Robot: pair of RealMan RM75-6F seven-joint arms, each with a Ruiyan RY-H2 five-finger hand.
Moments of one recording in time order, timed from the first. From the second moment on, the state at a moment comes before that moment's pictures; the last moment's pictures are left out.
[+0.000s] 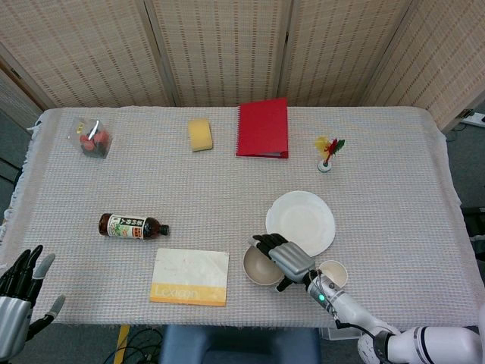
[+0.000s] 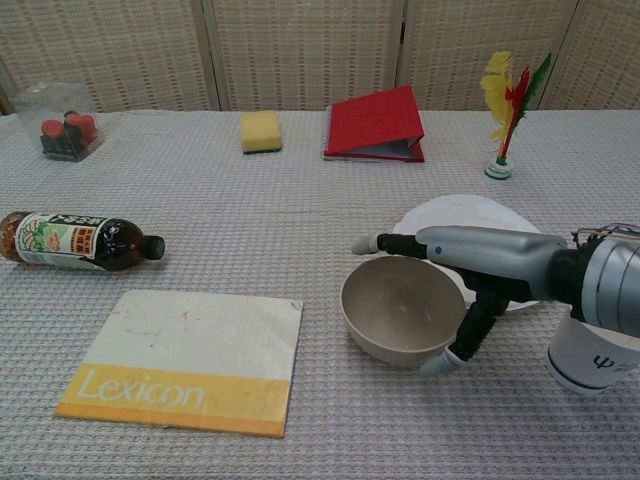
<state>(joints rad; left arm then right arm) 0.07 -1.14 0.03 -1.63 1.87 1.81 0.21 0.68 -1.45 0.05 -1.78 -1.15 0.83 -0.25</state>
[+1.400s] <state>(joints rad) 0.06 -1.16 0.02 -1.62 1.85 1.77 0.24 0.67 -1.33 0.13 -1.71 -1.10 0.92 -0.21</state>
